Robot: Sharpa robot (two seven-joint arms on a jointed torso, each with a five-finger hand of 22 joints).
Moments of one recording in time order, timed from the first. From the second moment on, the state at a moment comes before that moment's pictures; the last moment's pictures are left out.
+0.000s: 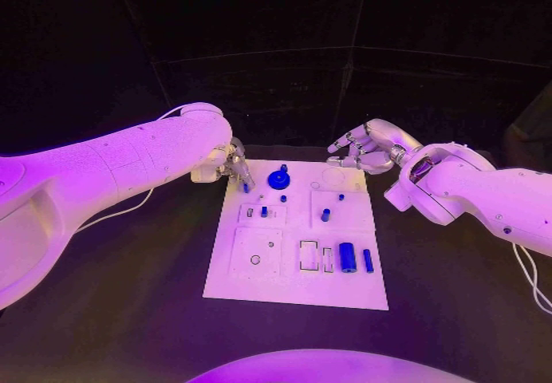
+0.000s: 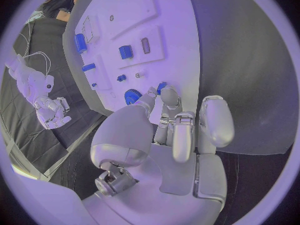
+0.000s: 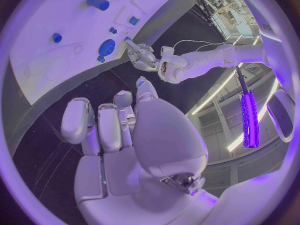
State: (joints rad) left arm 1.39 -0.37 -0.15 0.86 -1.03 0.41 -0.52; left_hand 1.12 0.10 0.14 -0.04 0.05 0.98 0.07 0.40 0.43 1.23 -0.01 0.92 0.78 1.47 -0.07 1.57 1.31 0.08 1.42 0.04 1.26 1.25; right arm 1.24 -0.87 0.00 1.55 -0.99 -0.37 0.01; right_hand 1.45 0.01 -0.19 0.24 0.37 0.90 0.15 0.16 0.07 1.21 0.06 0.95 0.94 1.47 -0.01 1.30 1.22 0.08 1.32 0.10 1.35 1.19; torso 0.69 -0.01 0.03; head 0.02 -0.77
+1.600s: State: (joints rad) left arm 1.36 -0.67 -0.15 1.34 -0.94 0.08 -0.50; left_hand 1.07 0.06 0.48 -0.10 0.04 0.97 0.06 0.49 0.48 1.29 -0.02 0.92 0.77 1.47 -0.08 1.57 1.31 0.08 1.43 0.03 1.28 1.28; right arm 1.24 -0.87 0.00 1.54 -0.99 -0.37 0.01; right_hand 1.46 0.01 -0.19 0.24 0.39 0.90 0.15 0.16 0.07 1.21 0.06 0.95 0.94 1.47 -0.01 1.30 1.22 0.08 1.32 0.10 1.35 1.19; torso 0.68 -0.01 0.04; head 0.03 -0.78
